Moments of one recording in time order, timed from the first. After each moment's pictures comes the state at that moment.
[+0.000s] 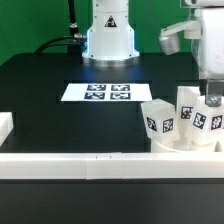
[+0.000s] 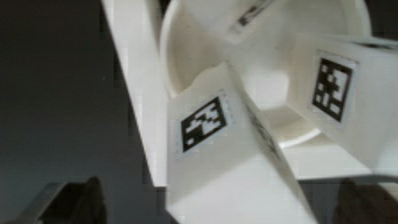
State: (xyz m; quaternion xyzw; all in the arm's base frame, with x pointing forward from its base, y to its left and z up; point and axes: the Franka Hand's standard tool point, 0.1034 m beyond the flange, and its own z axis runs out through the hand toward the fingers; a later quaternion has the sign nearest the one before) arm 0.636 0.113 0.100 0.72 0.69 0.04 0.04
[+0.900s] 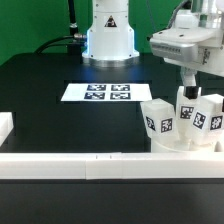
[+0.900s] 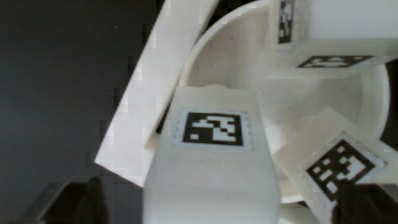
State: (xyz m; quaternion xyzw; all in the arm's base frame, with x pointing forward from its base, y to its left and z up) arm 0.633 0.115 0.090 0.53 0.84 0.00 0.08
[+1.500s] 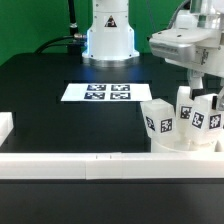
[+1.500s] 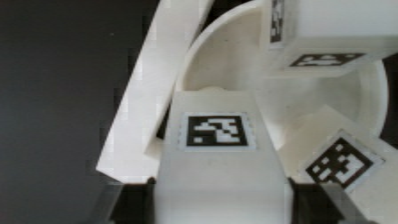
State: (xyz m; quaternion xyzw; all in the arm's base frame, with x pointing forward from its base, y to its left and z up) arm 0.633 0.113 0.090 0.55 0.83 0.00 0.08
